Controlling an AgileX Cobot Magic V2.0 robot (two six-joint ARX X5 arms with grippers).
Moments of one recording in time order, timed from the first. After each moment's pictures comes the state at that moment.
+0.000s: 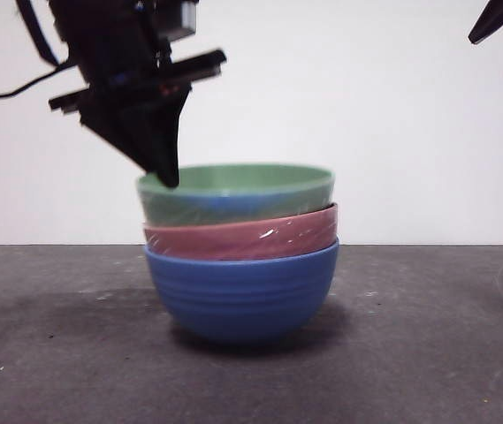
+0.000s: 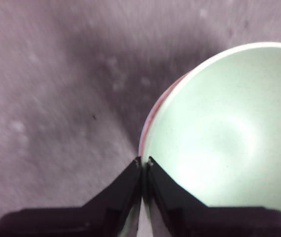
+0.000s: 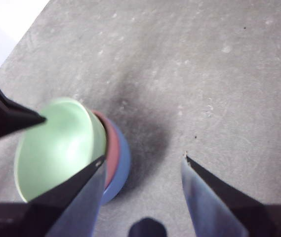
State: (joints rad) left arm -0.65 1.53 1.24 -0.70 -0.05 -0.13; right arm 0.11 0.86 0.84 -0.59 -0.49 0.11
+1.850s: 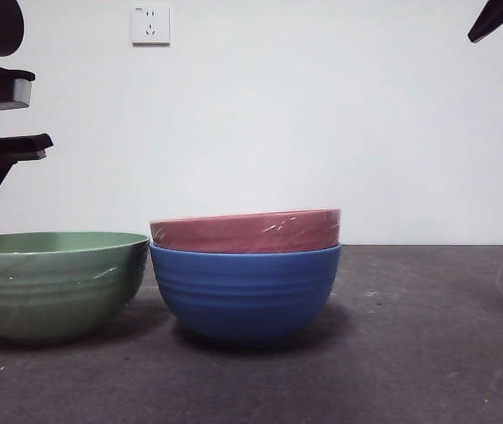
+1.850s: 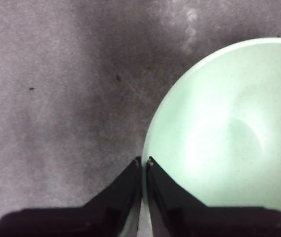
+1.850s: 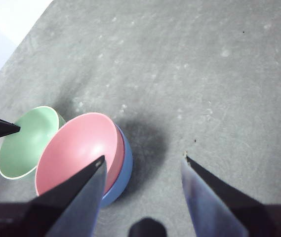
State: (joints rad) left arm -0.25 1.38 0.91 -0.66 -0.03 -0.08; right arm 0.11 0.86 0.84 -0.57 -0.49 0.12
